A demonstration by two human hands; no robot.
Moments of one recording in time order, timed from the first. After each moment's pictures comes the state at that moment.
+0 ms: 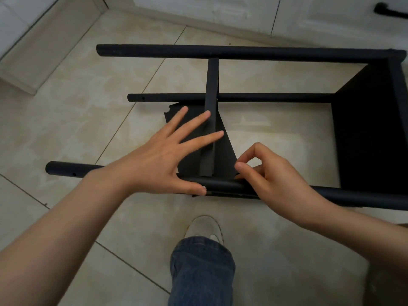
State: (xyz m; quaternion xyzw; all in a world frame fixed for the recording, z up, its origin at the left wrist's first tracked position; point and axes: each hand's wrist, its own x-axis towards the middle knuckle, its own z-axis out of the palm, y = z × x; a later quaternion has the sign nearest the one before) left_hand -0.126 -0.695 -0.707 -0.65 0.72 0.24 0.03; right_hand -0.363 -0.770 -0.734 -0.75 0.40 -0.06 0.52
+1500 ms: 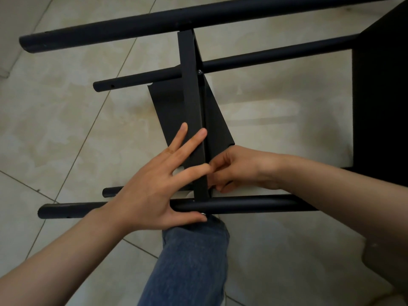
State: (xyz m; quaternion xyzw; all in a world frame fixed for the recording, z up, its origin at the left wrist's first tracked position) left_hand -0.171 -0.627 -0.757 -0.57 0.79 0.20 -0.12; right_hand -0.344 -0.766 -0.787 -0.55 0.30 0.18 0.76
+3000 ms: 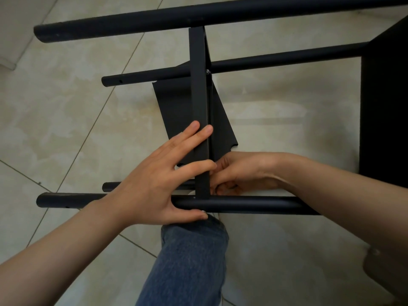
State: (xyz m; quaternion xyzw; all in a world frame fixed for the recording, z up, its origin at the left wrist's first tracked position) left_hand -0.169 -0.634 -0.753 -0.57 0.79 0.19 -0.12; right_hand -0.337 -0.770 -0.797 -0.47 0.26 0.27 0.80
